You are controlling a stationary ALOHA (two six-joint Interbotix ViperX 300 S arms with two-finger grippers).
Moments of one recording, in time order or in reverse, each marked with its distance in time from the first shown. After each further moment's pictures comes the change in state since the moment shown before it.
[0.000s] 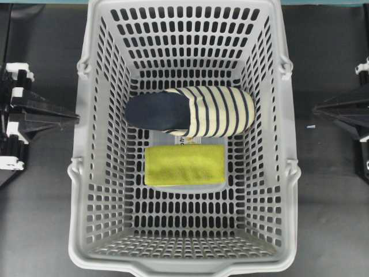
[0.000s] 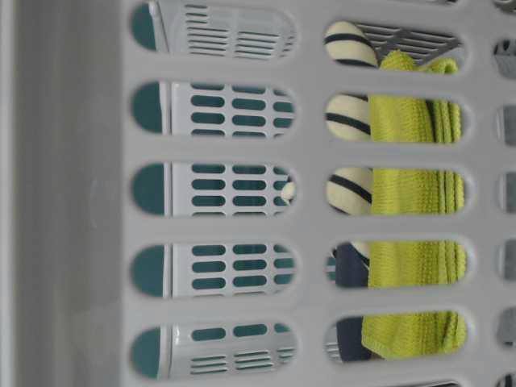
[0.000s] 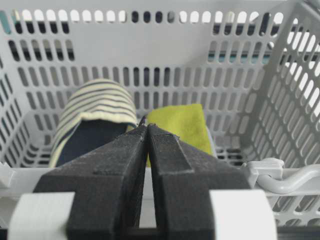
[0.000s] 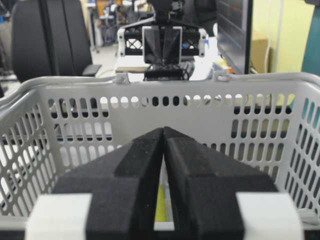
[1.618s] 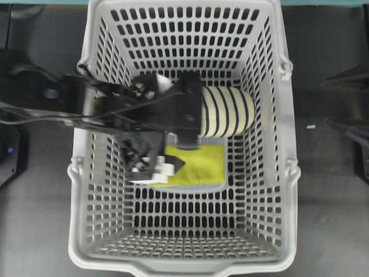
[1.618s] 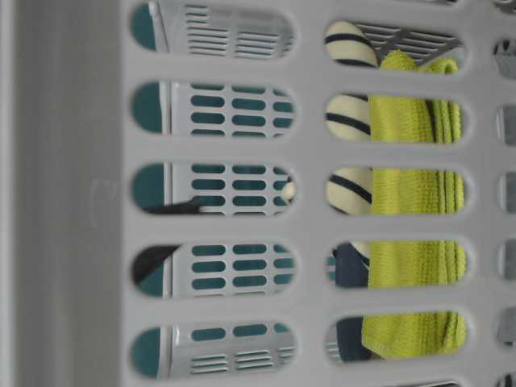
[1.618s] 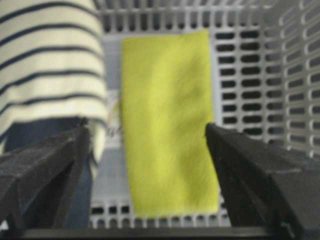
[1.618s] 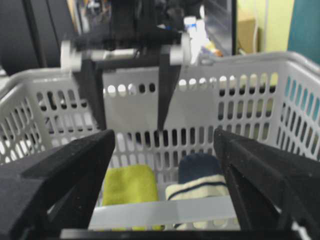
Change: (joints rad) left arm -0.061 0.919 -1.000 0.040 1.005 -0.034; right arm -0.043 -0.109 0.000 0.015 0.141 0.031
